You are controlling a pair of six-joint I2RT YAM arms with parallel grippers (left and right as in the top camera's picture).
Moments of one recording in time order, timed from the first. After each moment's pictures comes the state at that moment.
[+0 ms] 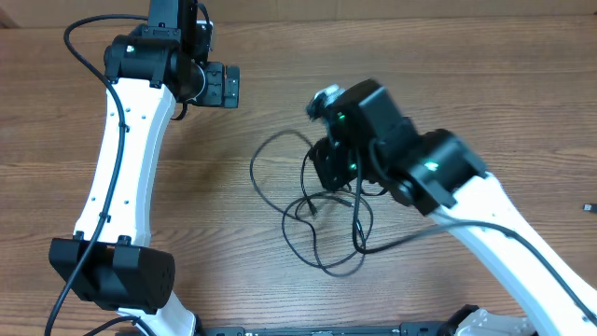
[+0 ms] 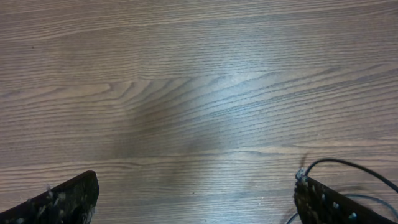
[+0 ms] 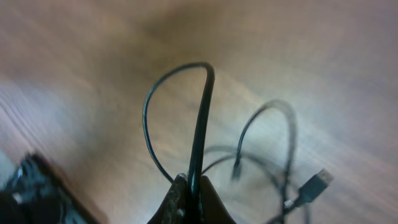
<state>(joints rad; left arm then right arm) -0.13 1.82 1.93 -1.23 -0.01 -0.07 0.67 1.45 1.57 -0.99 -0.15 0.20</state>
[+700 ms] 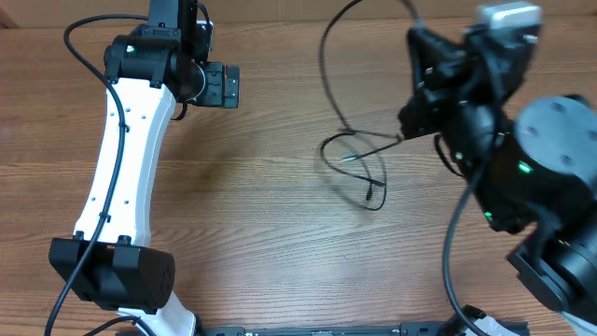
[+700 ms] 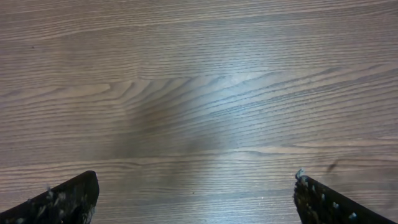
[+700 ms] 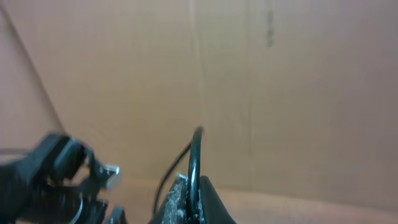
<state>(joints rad) -0.13 1.82 1.93 -1.23 -0.01 -0.07 0.67 1.17 1.75 -0.63 0.37 0.20</state>
